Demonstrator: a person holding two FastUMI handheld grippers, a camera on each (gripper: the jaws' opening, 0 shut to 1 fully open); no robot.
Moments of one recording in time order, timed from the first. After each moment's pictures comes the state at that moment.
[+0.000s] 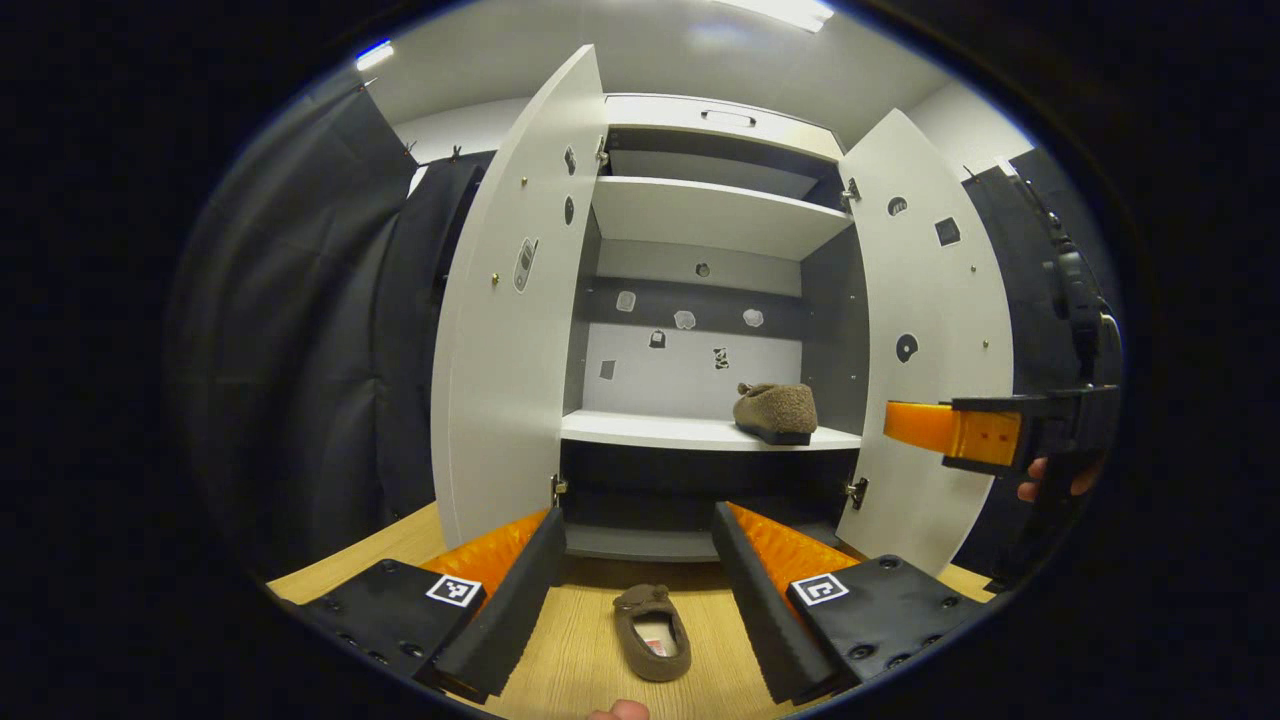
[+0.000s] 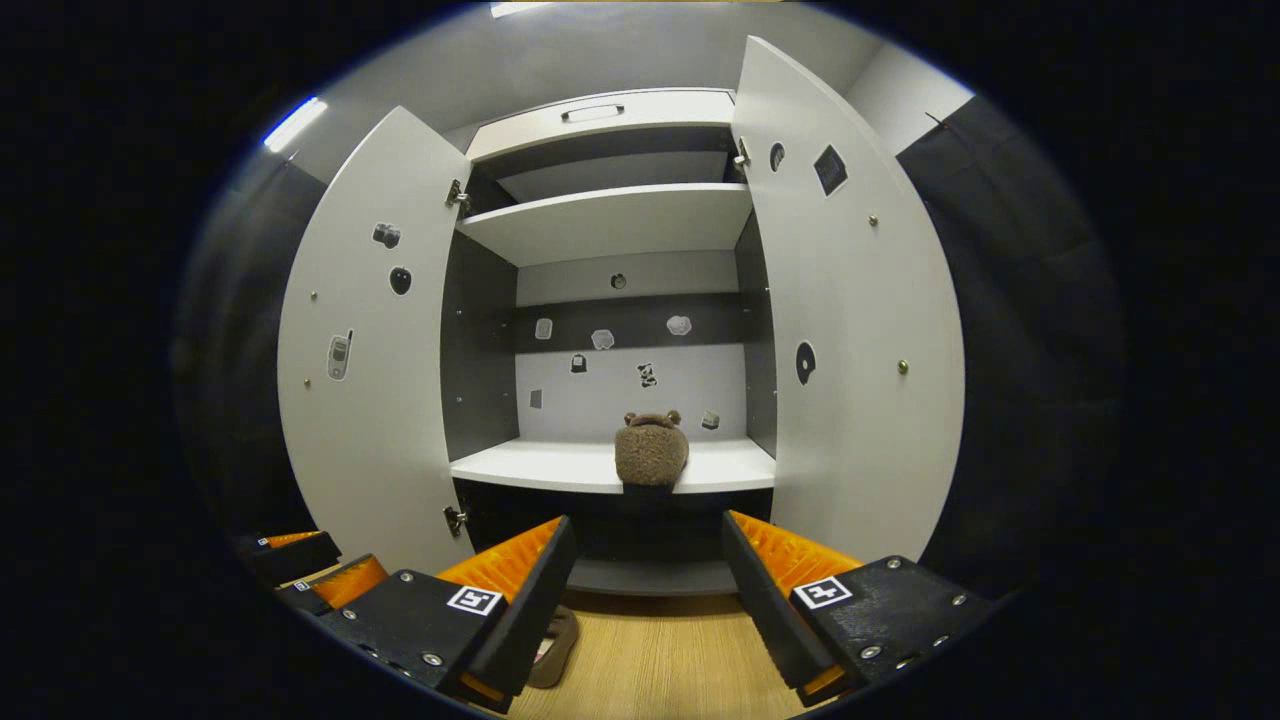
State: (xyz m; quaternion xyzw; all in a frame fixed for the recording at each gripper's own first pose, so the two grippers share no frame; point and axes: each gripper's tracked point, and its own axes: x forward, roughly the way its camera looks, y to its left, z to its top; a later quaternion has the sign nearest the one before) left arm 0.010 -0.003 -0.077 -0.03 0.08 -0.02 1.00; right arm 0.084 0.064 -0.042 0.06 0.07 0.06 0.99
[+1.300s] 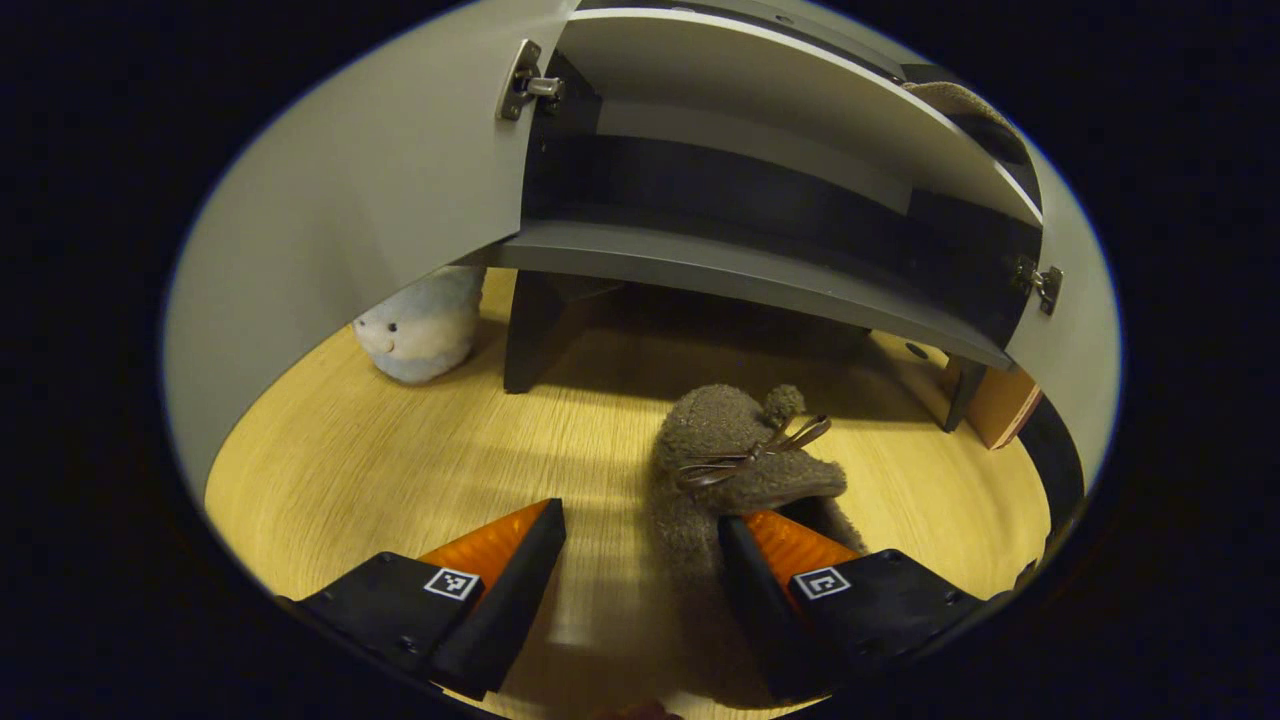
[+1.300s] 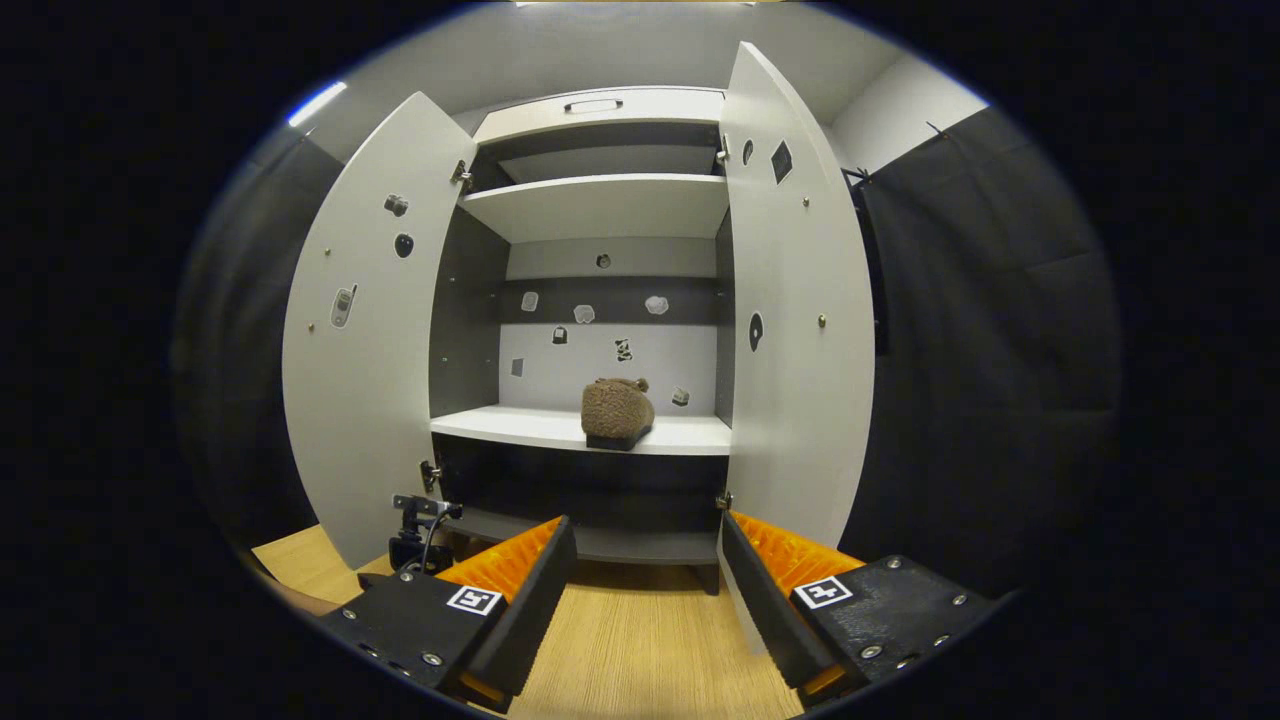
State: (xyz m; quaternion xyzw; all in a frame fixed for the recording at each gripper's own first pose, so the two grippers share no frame) left arm 0.103 0.021 -0.419 -0.06 0.41 0.00 0.91; right arm 0.042 0.028 -0.062 0.02 0.08 0.04 1.00
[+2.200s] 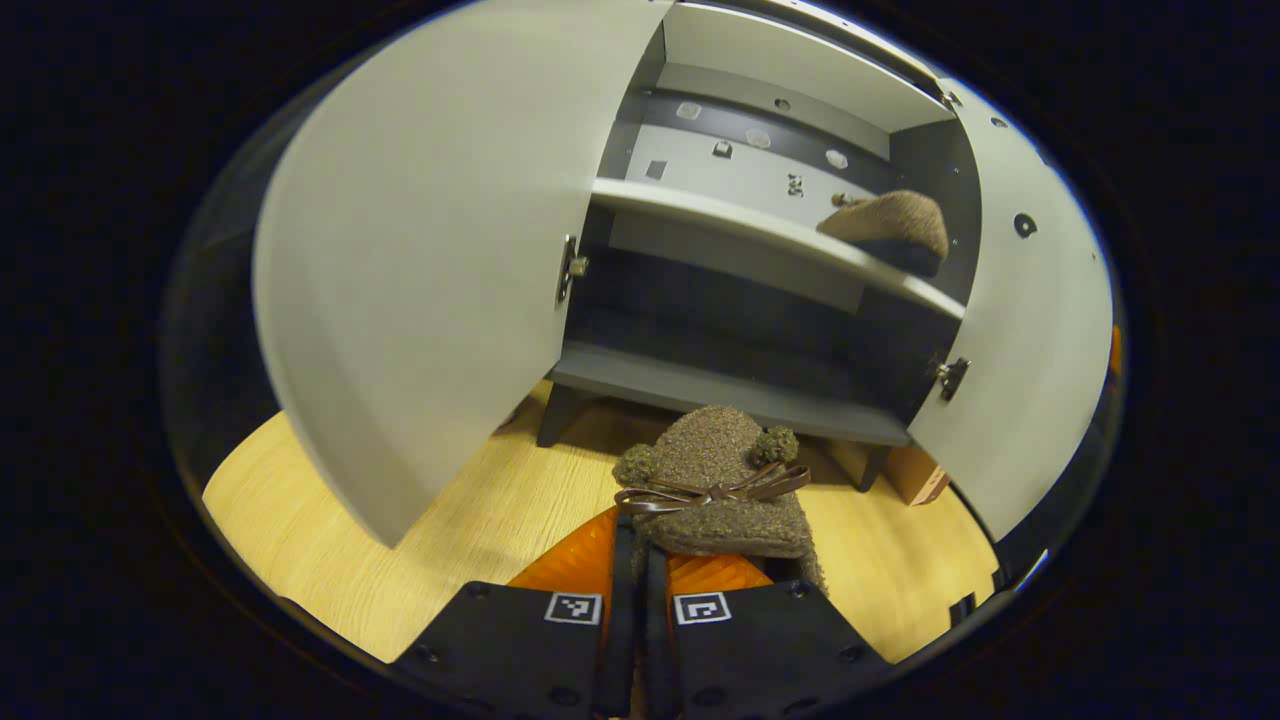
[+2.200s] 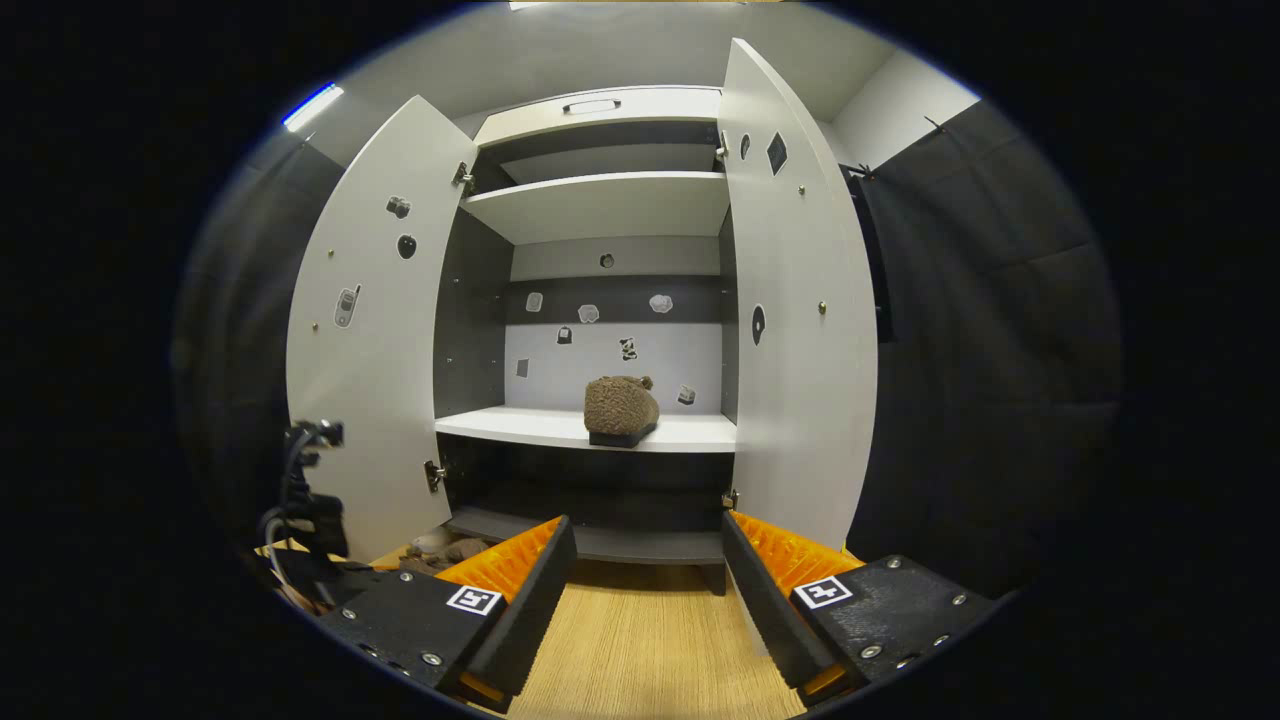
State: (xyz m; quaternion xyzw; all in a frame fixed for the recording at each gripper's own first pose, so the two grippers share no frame) left arm 0.065 0.012 -0.234 -0.12 0.28 0.01 0.95; right arm 0.043 0.030 -0.068 0.03 0.08 0.06 0.99
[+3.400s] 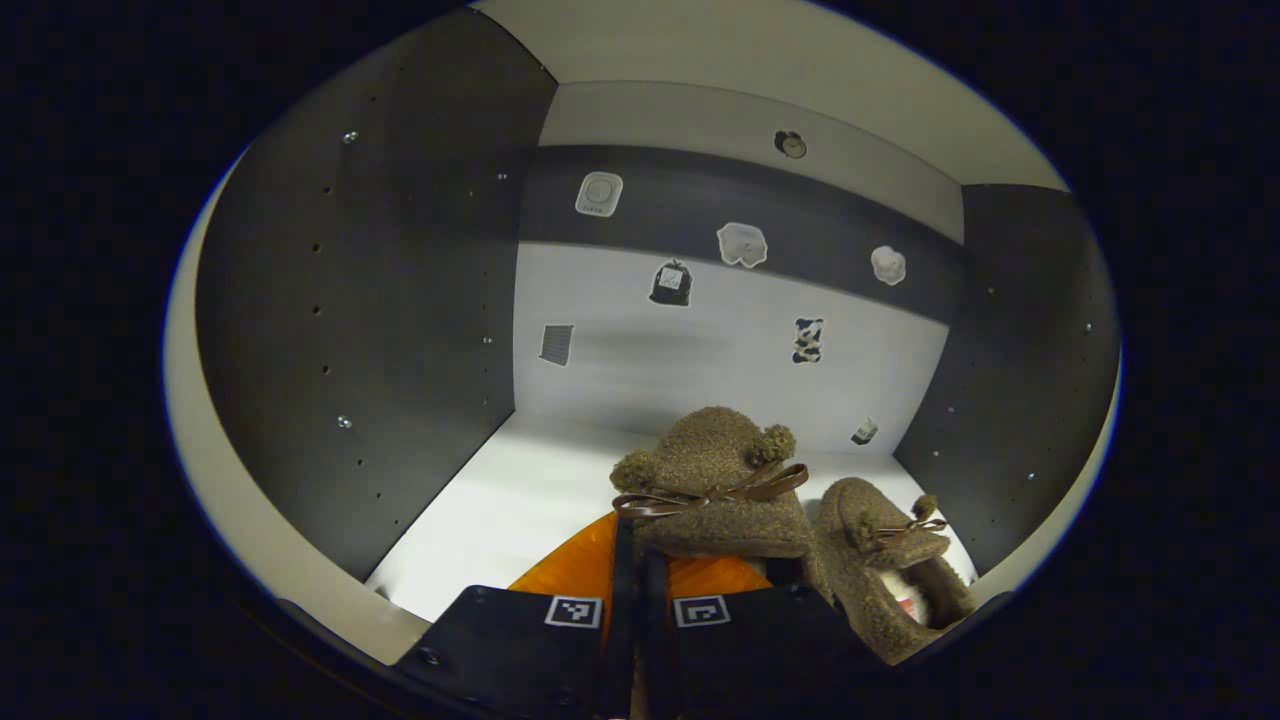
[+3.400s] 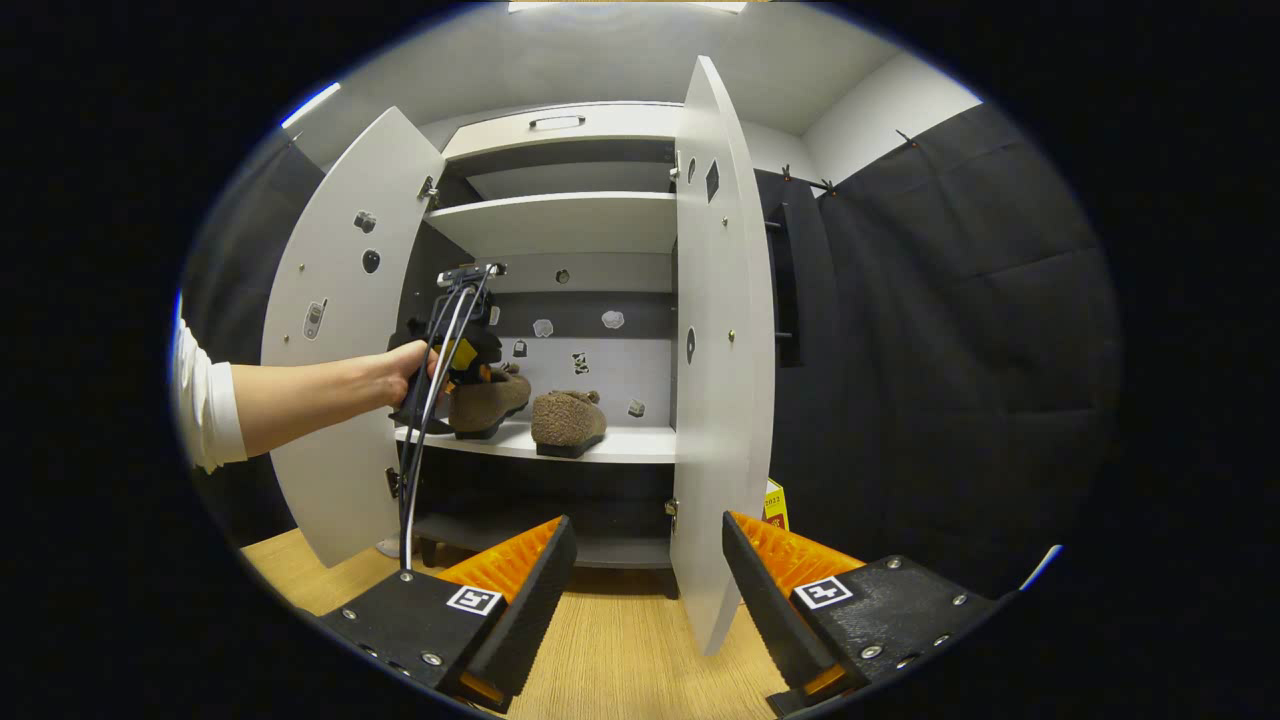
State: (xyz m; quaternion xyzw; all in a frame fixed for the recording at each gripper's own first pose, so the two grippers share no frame) left arm 0.456 -0.018 -0.101 -0.04 0.29 0.03 0.96; right arm 0.025 -0.020 -0.057 0.02 0.06 0.00 1.00
